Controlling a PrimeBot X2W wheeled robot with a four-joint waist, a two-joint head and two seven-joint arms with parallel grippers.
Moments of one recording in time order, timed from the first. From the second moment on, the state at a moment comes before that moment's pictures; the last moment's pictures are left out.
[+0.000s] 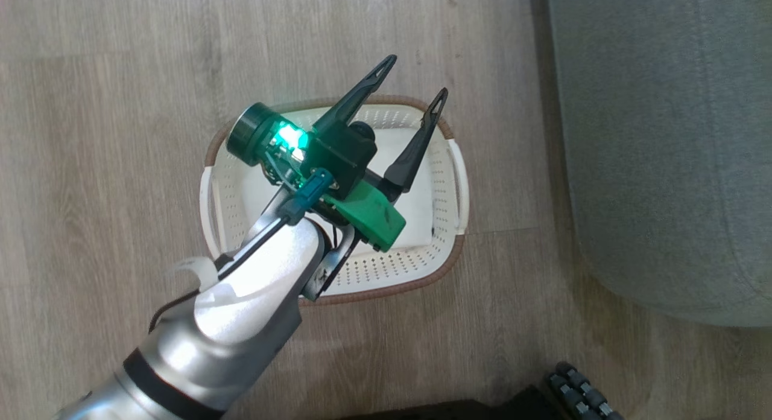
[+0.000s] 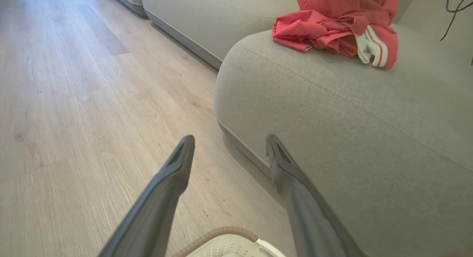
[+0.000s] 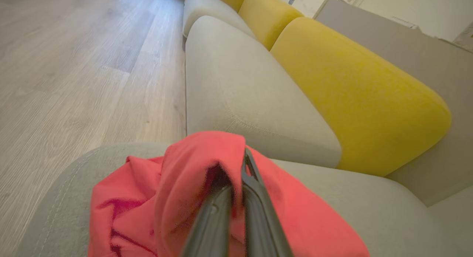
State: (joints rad) left arm -0.70 0.16 -0.80 0.24 -0.31 0.12 -0.15; right arm -1.27 -0.44 -0.25 0.99 -0.26 0.13 -0.22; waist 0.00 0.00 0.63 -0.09
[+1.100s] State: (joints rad) left arm -0.63 0.15 -0.79 0.31 -0.39 0.13 -0.23; right arm -0.91 -0.32 -0.05 0.84 -0.08 0.13 -0.25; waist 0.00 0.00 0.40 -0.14
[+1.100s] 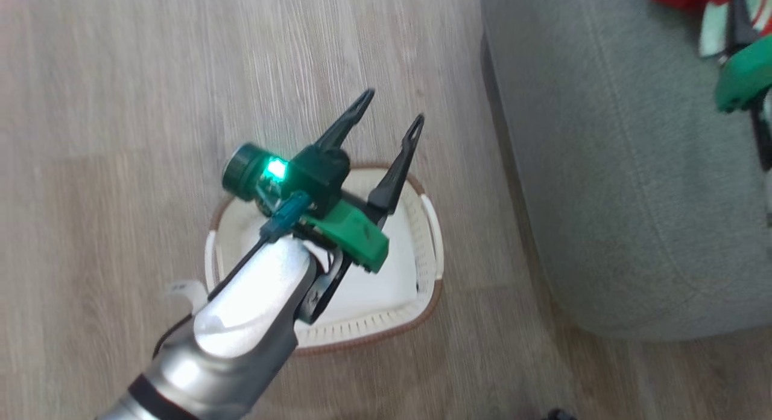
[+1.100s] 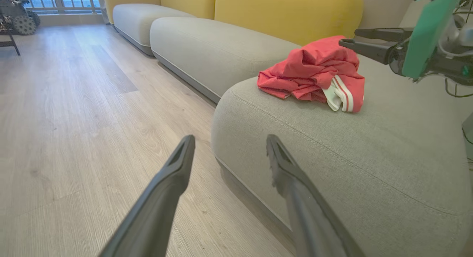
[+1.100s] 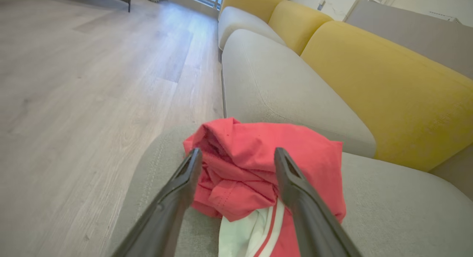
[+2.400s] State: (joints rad) left arm 0.01 0.22 -0.40 0.17 -0.42 0.29 -0.25; right arm -0.12 -0.06 -0.01 0.33 0.08 0.13 -0.25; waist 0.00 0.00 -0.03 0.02
